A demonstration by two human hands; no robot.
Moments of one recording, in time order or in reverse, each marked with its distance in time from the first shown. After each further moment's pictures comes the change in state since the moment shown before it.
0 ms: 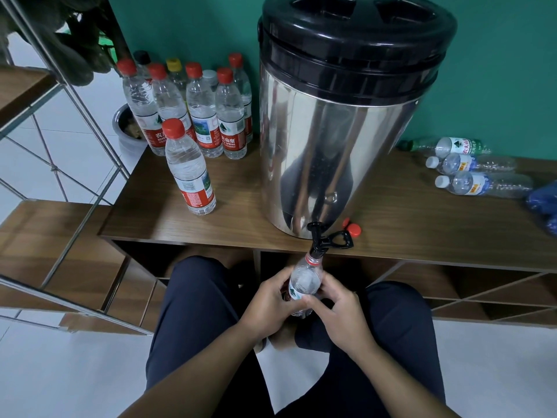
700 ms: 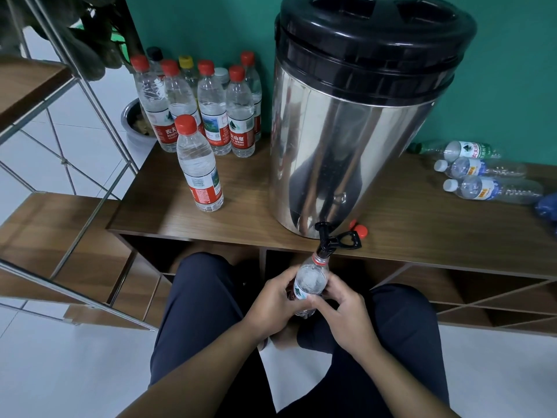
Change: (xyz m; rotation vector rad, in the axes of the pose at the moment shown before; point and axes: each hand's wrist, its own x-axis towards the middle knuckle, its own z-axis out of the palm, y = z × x) left_hand -0.001 -0.002 0.000 -0.013 -0.004 -0.007; right_hand 0.000 0.004 0.002 -0.001 0.001 0.022
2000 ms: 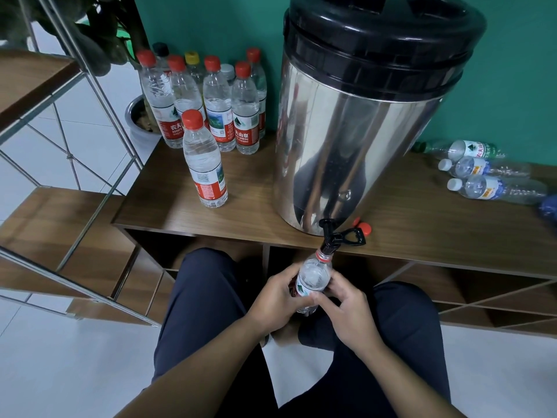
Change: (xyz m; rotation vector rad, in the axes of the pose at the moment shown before) left_hand -0.001 -0.002 -0.002 0.029 0.005 0.022; right_hand -0.001 -0.002 0.001 0.007 0.000 -0.002
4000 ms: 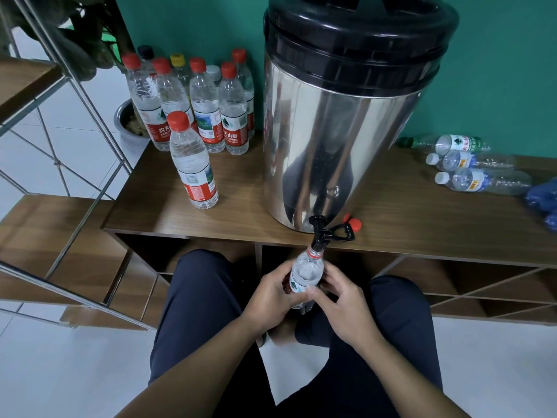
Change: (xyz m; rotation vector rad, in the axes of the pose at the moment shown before) left_hand 0.001 0.000 0.006 -0.064 0.029 -0.014; right_hand -0.006 -0.021 -0.007 -0.027 0.018 -0.034
